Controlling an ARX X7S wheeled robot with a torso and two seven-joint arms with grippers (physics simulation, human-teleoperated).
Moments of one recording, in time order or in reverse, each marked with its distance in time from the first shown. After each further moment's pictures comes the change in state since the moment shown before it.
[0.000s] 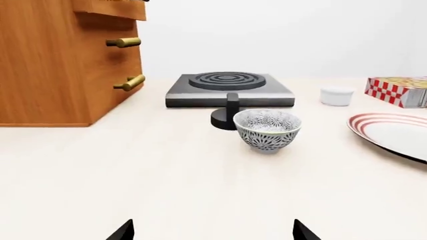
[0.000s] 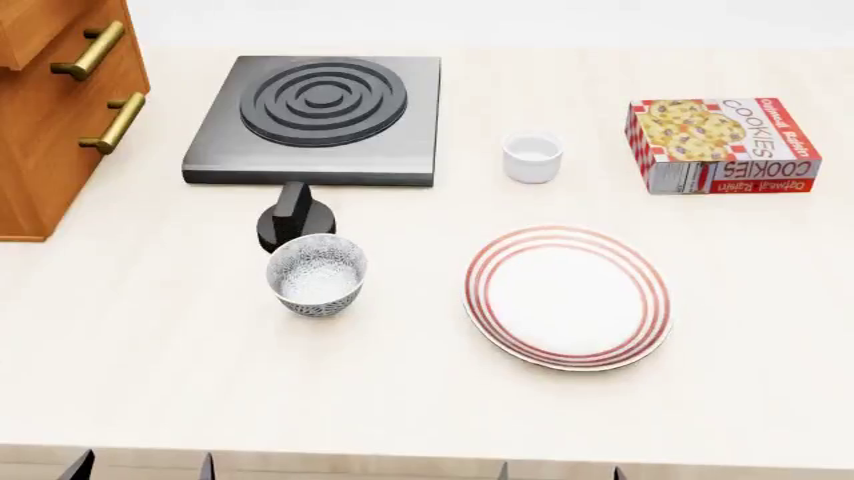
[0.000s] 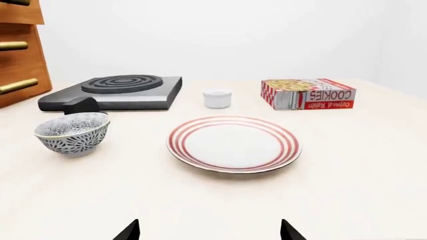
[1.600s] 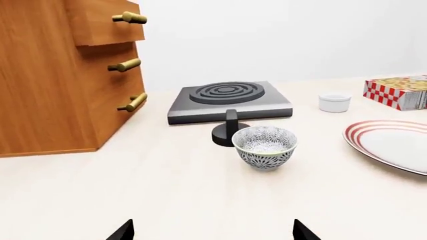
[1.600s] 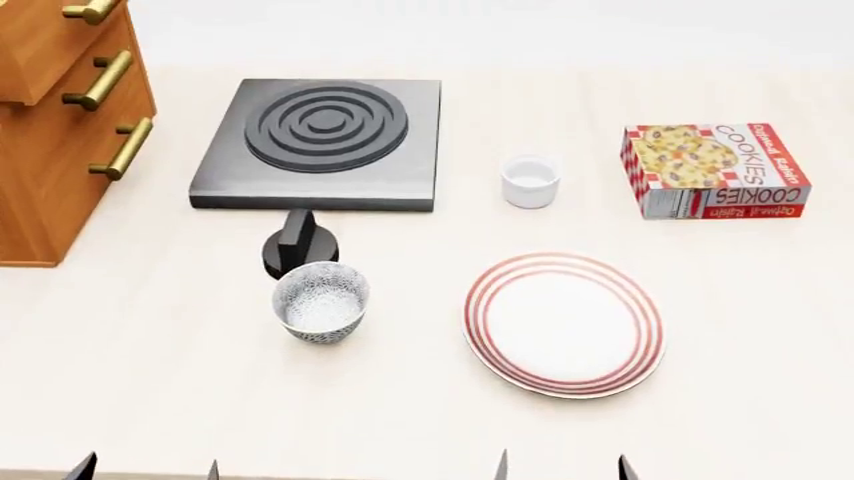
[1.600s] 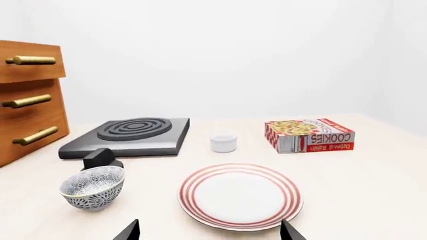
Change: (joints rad) left arm 0.007 -0.088 0.126 0.028 -0.020 -0.013 -0.125; right arm -0.035 0.086 -0.095 -0.054 0.096 -0.115 0.081
